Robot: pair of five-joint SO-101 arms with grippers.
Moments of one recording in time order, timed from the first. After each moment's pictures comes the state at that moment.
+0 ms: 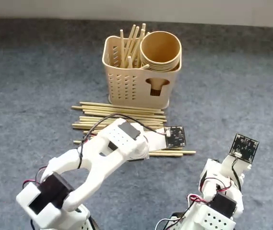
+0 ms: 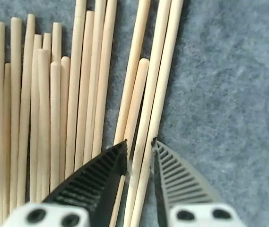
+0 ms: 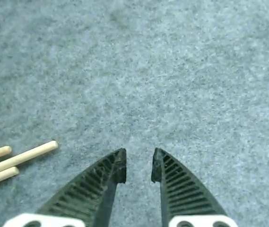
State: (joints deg) left arm 34.8 -2.9 37.9 51.4 -38.5; right arm 25.1 -104.6 95.8 65.4 8.5
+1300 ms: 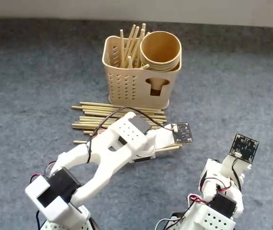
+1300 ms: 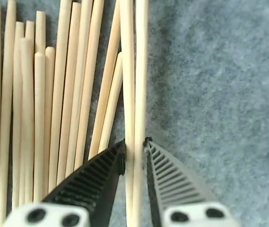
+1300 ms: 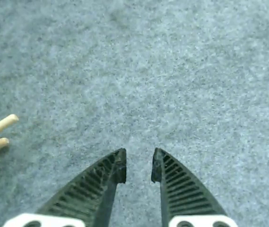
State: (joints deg) left arm 37.0 1.7 27.3 64.8 -31.3; right arm 25.1 -104.6 95.8 65.4 8.5
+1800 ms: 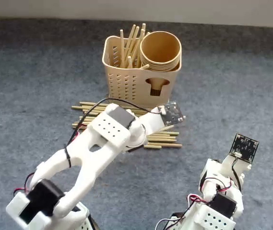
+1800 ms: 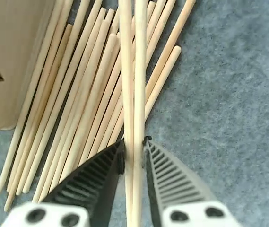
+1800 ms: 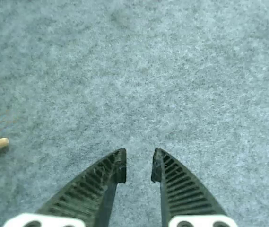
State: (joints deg) left arm 31.2 -10.1 27.5 68.4 -26.9; right arm 25.1 -104.6 95.8 65.4 8.5
